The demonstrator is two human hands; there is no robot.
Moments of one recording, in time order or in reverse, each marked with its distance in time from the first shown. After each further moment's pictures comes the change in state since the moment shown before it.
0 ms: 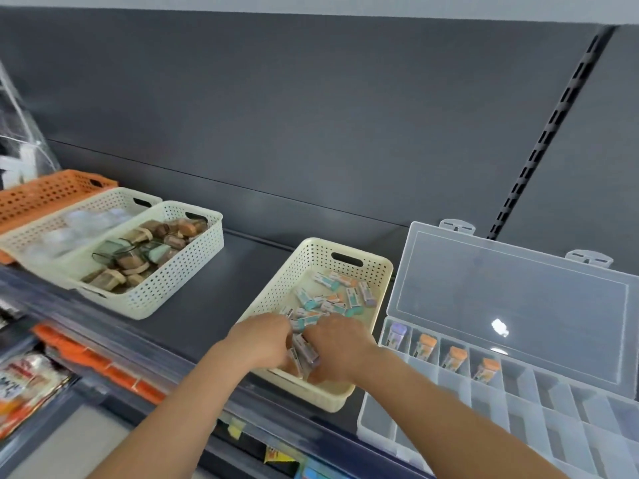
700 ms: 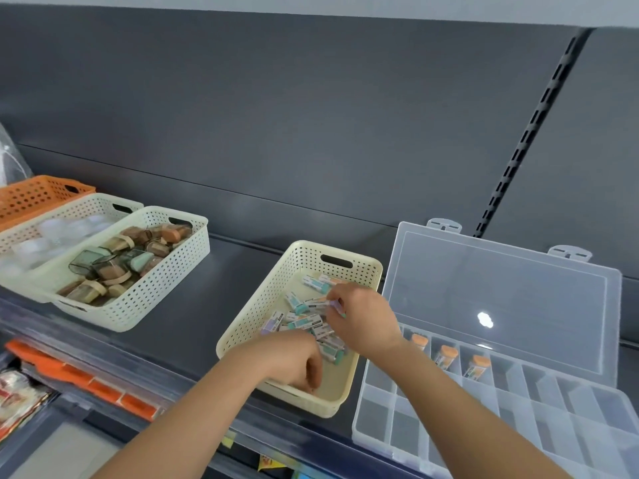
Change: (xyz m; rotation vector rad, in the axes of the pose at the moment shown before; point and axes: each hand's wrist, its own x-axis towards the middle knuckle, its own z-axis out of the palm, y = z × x) left_hand 0.010 0.029 0.000 -0.132 -0.235 0.355; right_hand -0.006 0.040 -0.009 0.430 0.474 0.244
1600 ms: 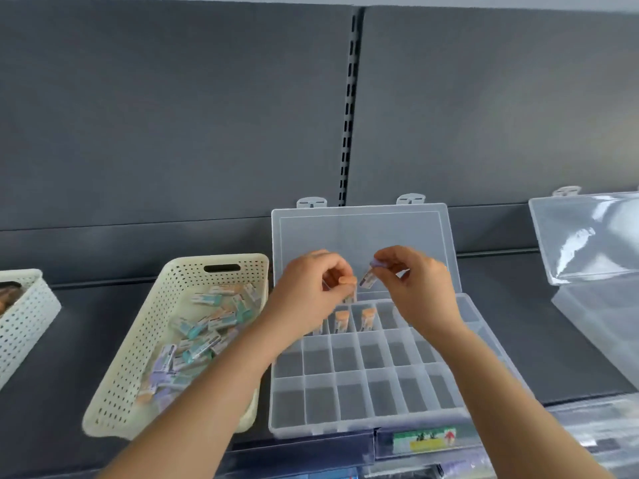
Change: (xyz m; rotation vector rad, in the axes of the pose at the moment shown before) left_hand 0.039 0.156 -0.025 -0.297 0.650 0.618; right_hand -0.113 0.101 -0.108 0.120 0.607 0.411
